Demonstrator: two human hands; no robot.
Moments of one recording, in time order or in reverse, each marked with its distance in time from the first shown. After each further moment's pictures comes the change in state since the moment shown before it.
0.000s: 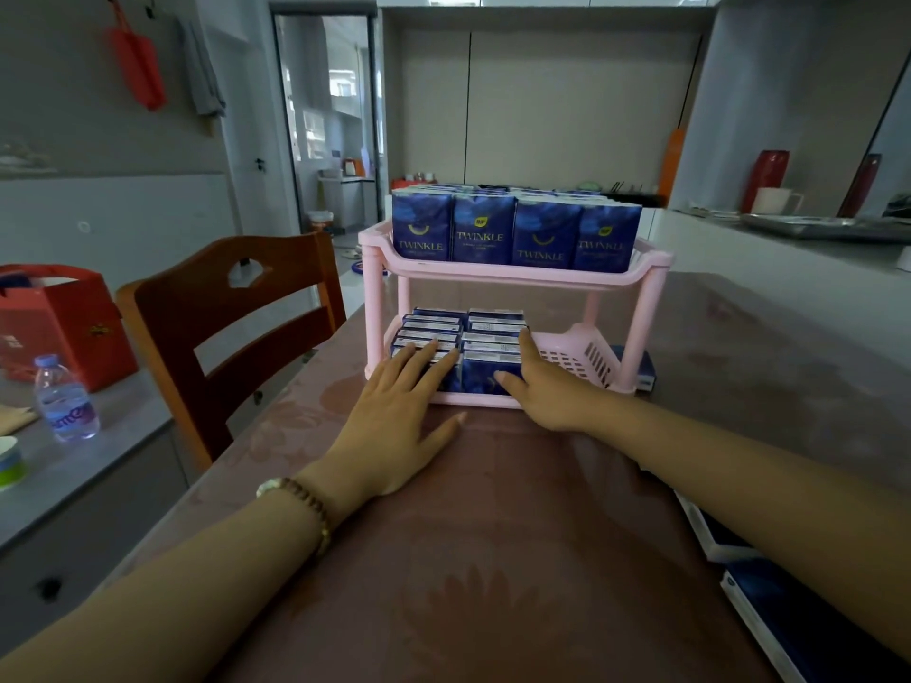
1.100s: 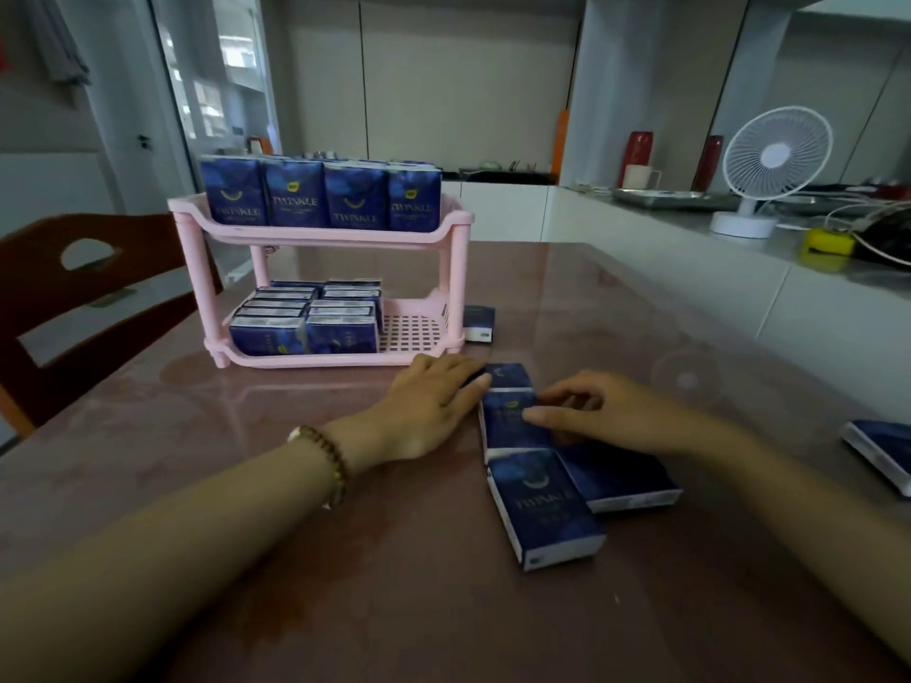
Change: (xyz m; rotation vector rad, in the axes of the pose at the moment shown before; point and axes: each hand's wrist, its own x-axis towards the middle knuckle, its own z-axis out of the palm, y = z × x) left_hand 0.036 0.175 0.016 -0.326 -0.324 0.094; right_hand -0.187 0.103 -0.087 0.196 -0.052 0.233
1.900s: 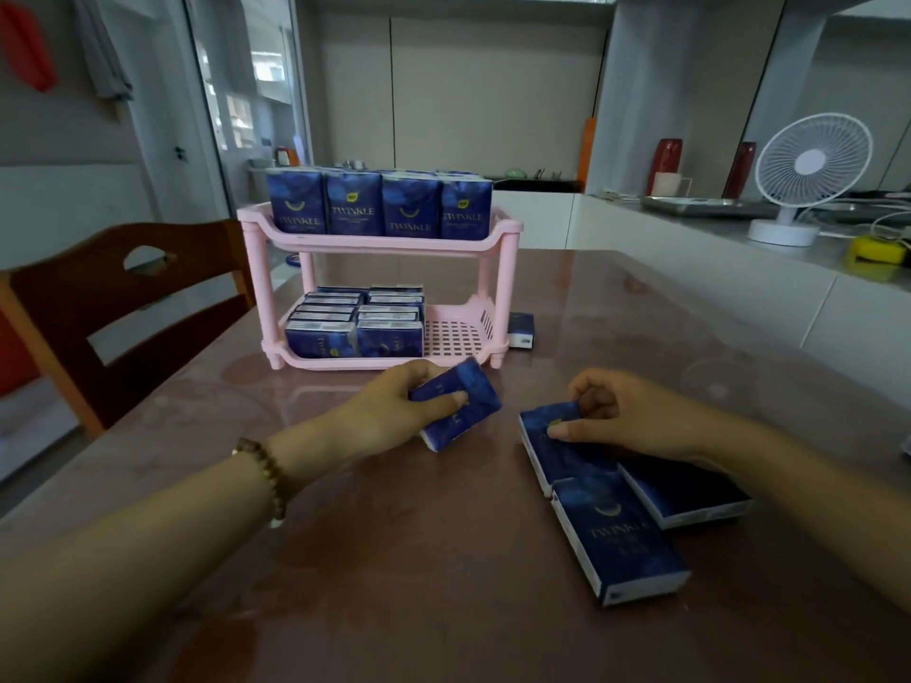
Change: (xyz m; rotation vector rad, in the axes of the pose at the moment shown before) left_hand -0.043 -0.041 -0.034 -0.638 0.077 -0.155; right_hand 0.012 -0.016 0.019 0.200 -0.012 -0.043
